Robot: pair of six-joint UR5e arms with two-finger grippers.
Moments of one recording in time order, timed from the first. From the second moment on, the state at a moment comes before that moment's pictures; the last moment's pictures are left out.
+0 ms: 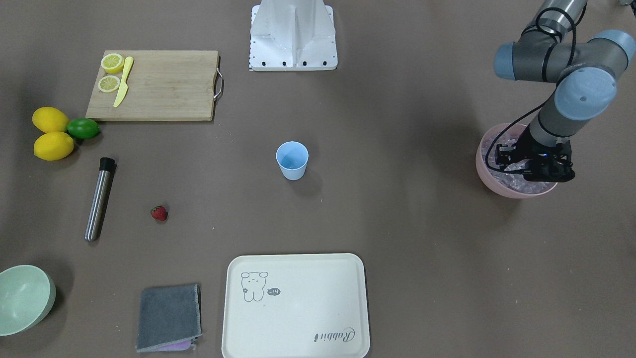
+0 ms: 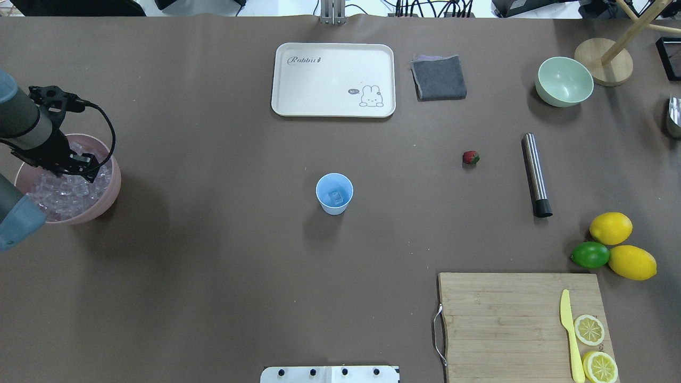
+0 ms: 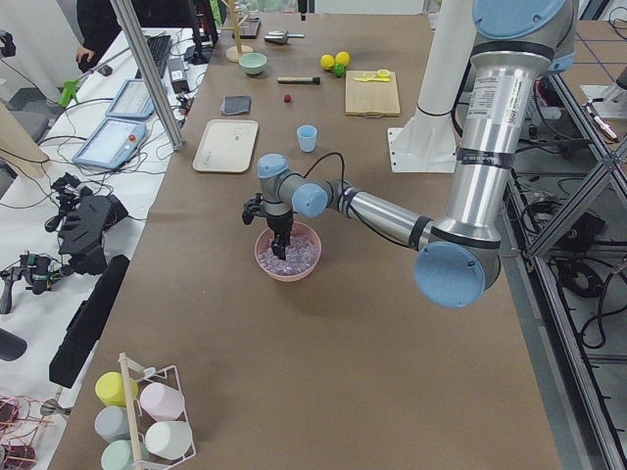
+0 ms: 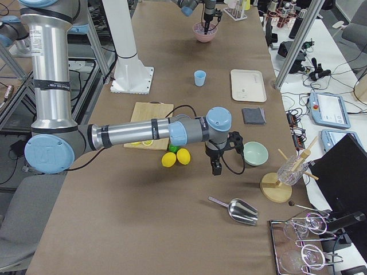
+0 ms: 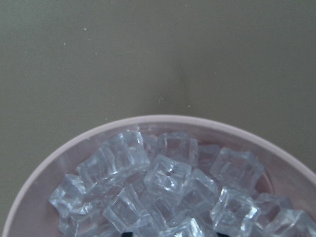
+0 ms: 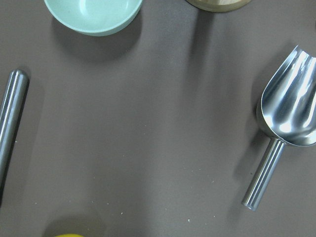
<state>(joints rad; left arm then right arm) -0.94 -1.74 -1.71 -1.65 -2.08 -0.58 1.42 -1.57 1.72 -1.51 2.33 0.05</state>
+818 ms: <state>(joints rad) -0.94 -1.75 -1.68 -1.65 -2.08 -0.58 1.42 -1.57 1.73 -1.51 2.33 0.06</state>
